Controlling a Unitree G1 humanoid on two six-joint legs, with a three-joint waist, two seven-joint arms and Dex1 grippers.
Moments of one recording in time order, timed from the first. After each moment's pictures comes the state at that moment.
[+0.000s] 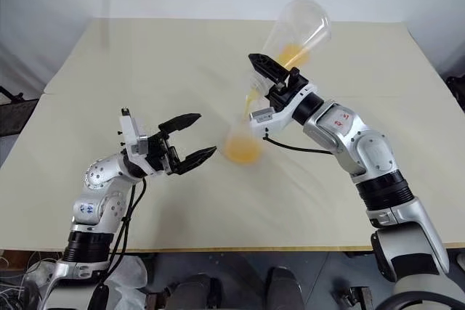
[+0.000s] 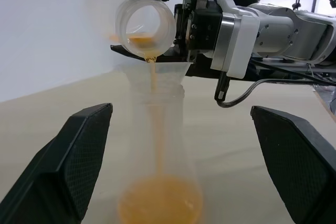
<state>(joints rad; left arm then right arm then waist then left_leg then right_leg) -0.43 0.46 0.07 -0.06 -0.46 0.11 -0.92 -0.81 -0.64 0.27 0.10 -0.98 -0.44 0.03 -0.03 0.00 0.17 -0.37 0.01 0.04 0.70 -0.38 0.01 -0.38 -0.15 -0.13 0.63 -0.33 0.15</state>
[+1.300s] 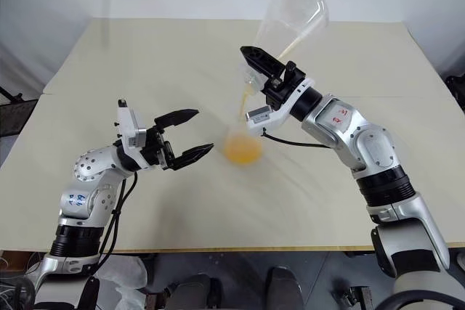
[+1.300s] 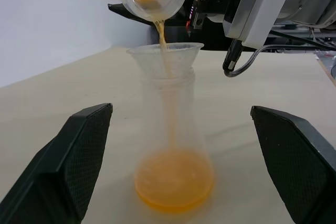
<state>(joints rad) -0.43 0.44 0.06 -0.07 -0.46 0.11 -0.90 -0.84 -0.65 0.27 0.11 -1.00 -0.48 0.00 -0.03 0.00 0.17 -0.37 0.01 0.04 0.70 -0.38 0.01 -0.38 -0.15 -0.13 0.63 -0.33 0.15</state>
